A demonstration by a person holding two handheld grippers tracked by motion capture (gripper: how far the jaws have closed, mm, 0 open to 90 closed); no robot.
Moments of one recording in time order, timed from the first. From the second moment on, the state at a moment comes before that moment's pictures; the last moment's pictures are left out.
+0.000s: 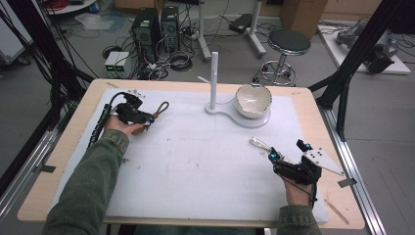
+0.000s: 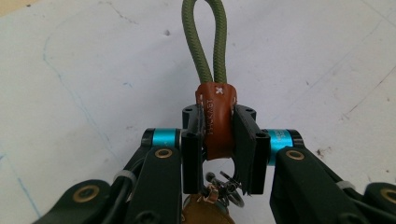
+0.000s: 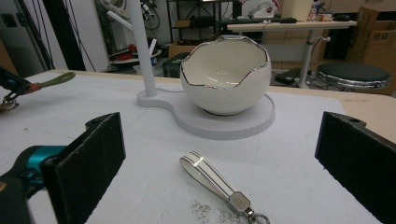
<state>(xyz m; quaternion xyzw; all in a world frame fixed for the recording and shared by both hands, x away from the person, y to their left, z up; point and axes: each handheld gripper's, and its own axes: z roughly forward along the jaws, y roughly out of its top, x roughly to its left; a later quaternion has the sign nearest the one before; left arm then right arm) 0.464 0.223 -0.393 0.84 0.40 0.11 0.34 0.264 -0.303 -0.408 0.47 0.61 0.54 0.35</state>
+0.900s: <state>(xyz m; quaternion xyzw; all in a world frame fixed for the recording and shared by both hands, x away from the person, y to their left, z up) 0.454 0.209 -0.338 0.84 0.36 0.13 0.38 0.264 -0.303 -0.407 0.47 0.61 0.54 0.35</state>
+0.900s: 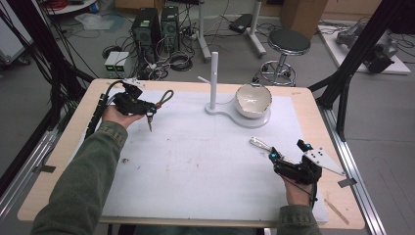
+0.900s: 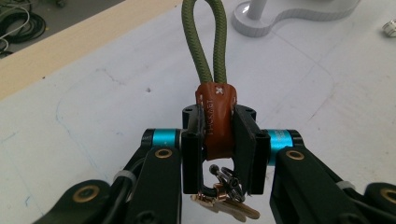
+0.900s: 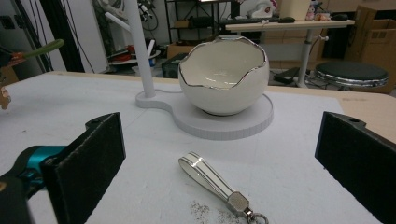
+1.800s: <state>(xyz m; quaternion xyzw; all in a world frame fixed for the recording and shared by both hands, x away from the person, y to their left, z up) 0.475 0.207 -0.300 0.82 0.37 0.10 0.43 0.265 -0.303 -0.407 0.47 0.61 0.54 0.35</state>
